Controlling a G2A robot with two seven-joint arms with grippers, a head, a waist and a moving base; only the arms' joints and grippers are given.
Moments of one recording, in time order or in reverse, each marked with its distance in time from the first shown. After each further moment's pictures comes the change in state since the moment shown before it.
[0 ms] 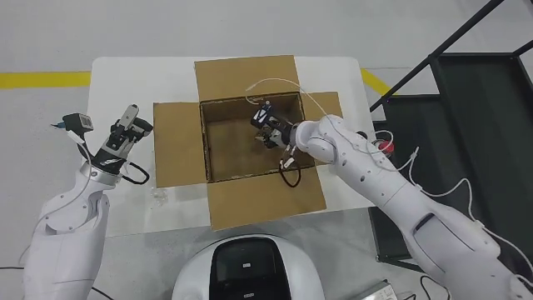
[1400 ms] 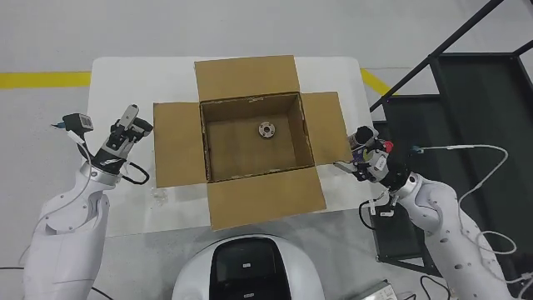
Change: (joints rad) left arm 0.000 0.000 0.000 0.000 0.000 0.000 0.000; right arm -0.905 0.172 0.920 -0.438 -0.202 -0.411 -0.861
